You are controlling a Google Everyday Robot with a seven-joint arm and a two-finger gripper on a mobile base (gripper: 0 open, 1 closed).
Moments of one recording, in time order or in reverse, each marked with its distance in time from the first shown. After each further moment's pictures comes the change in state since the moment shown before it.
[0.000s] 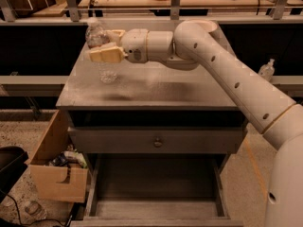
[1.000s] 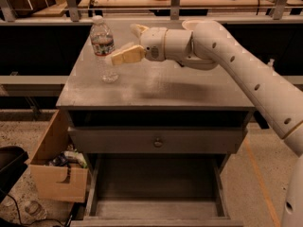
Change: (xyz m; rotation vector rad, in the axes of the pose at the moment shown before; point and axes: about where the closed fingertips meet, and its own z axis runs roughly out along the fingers) arm 0.004 -0.028 -0.051 0.127 0.050 0.027
